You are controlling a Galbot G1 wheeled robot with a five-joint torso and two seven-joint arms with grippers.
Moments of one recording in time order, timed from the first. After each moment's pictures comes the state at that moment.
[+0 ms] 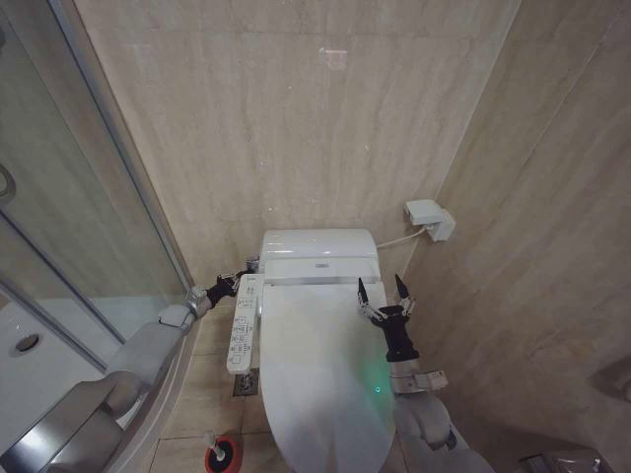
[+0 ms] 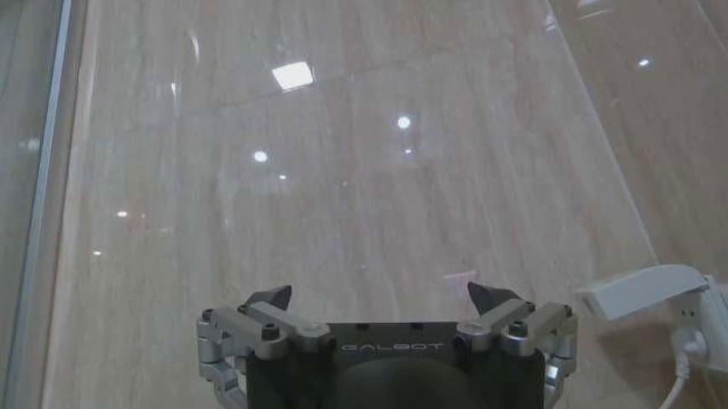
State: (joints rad) left arm 0.25 -1.17 0.25 -0.46 -0.49 -0.57 0.55; right arm -1.23 1.27 0.30 1.76 0.37 0.62 0.04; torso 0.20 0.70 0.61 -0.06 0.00
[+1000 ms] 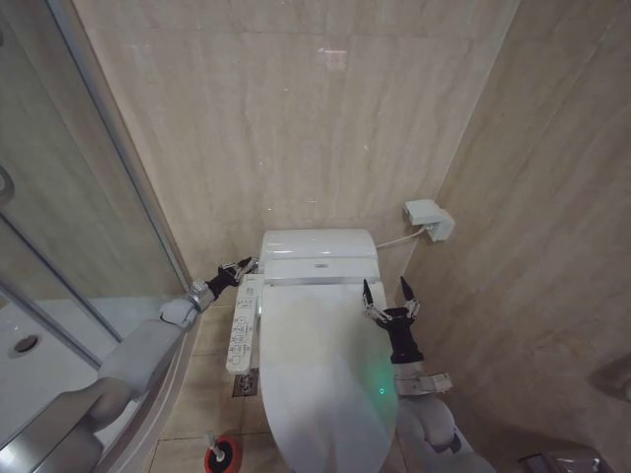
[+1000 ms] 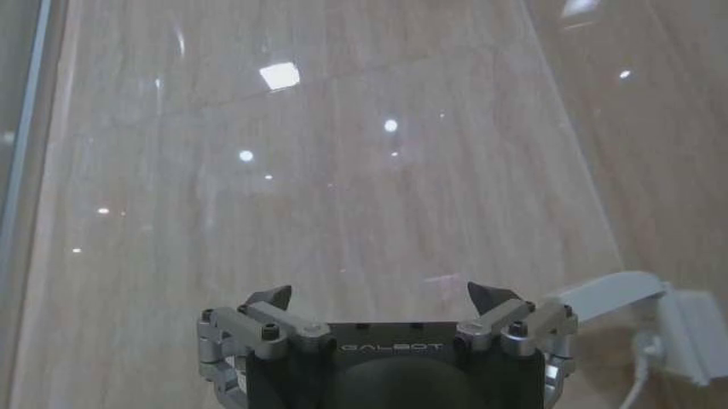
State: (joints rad) left arm 0.32 -1.07 0.27 -0.75 -0.54 -0.53 0.36; right arm -1.25 1.27 0.34 1.75 0.37 0.62 0.04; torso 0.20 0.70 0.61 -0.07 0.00
